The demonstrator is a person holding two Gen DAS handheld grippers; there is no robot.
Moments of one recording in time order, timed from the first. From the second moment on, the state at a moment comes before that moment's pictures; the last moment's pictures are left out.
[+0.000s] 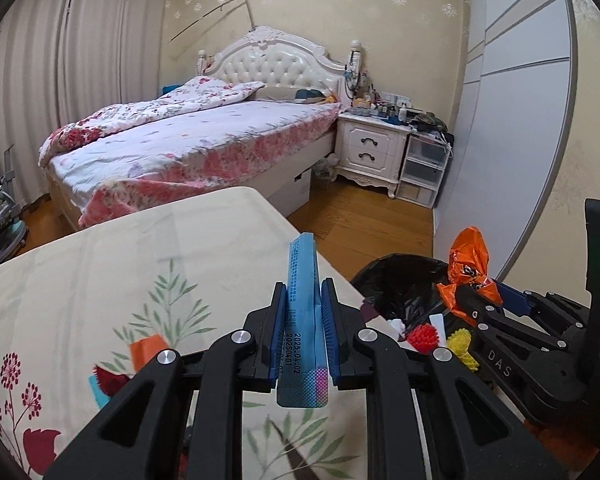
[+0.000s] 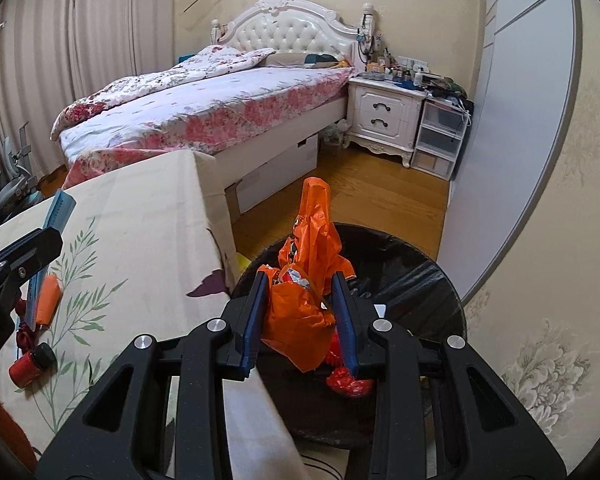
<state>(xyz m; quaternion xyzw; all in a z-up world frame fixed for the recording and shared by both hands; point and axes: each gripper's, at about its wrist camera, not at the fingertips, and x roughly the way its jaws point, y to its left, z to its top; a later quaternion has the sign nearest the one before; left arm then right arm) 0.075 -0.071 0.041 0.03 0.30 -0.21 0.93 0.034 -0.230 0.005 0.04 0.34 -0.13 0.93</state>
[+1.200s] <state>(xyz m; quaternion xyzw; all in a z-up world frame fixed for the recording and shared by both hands) 0.117 -0.182 -0.007 0.10 0.34 -0.23 0.91 0.048 -0.303 -0.028 0.08 0.36 -0.19 0.91</state>
